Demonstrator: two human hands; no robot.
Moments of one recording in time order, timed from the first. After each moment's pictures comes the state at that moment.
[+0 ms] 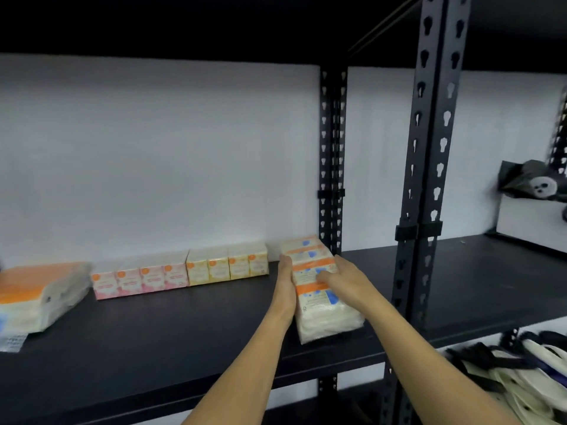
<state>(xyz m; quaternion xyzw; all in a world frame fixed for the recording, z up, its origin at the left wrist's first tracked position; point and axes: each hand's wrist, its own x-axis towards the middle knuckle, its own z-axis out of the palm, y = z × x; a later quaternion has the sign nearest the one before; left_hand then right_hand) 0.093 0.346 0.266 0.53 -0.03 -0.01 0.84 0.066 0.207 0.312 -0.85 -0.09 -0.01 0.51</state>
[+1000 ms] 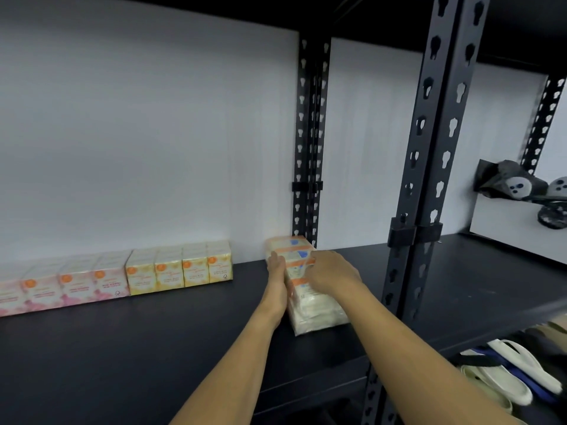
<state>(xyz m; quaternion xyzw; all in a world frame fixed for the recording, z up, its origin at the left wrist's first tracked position) 0.179 0.314 0.233 0.57 -0.09 -0.02 0.82 0.160 0.198 0.304 -0.97 0.01 -0.05 0.24</state>
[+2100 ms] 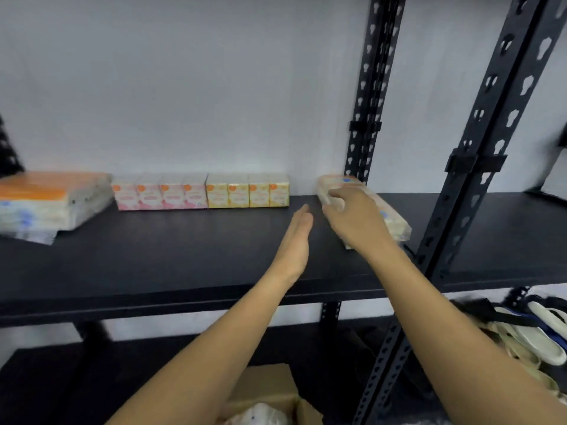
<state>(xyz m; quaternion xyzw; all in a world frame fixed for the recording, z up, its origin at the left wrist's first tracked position) 0.033 0.370 0.234 0.69 -0.07 0.09 0.72 0.060 0.245 0.295 -0.91 -0.14 -0.17 0.35</state>
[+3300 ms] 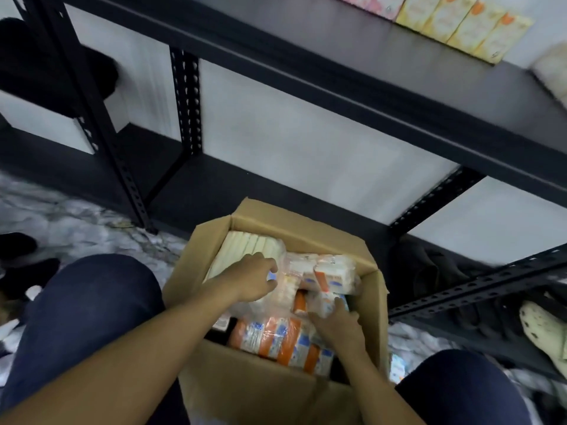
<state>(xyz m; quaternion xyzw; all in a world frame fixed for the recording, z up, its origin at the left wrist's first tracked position) -0.224 0.561 -0.076 0.92 0.13 -0.18 0.33 -0.167 0.339 -0.114 -0.94 0.05 0.32 0.14</state>
